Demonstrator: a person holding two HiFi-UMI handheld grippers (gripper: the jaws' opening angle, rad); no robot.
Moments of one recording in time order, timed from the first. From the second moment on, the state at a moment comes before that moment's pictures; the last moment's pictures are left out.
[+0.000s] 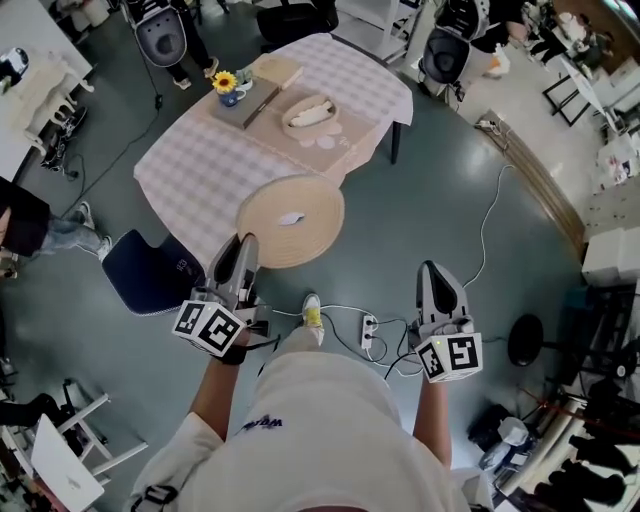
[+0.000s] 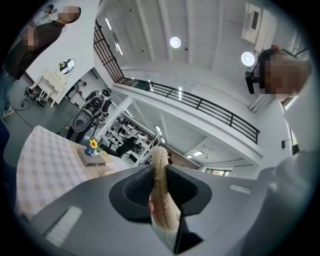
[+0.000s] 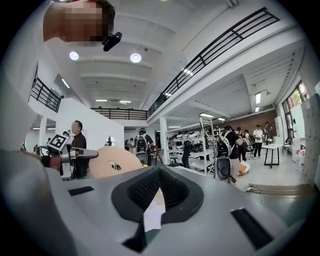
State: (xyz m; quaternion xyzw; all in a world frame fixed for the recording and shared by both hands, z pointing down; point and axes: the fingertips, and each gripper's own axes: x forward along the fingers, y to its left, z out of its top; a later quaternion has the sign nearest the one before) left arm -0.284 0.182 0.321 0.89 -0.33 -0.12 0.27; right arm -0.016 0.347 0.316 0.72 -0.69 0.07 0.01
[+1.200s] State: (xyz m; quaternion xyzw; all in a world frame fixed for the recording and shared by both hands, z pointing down) left arm -0.272 0.059 0.335 0.90 -0.33 -0.12 0.27; right arm -0.001 0.202 0.344 0.71 -0.70 0.09 0.04
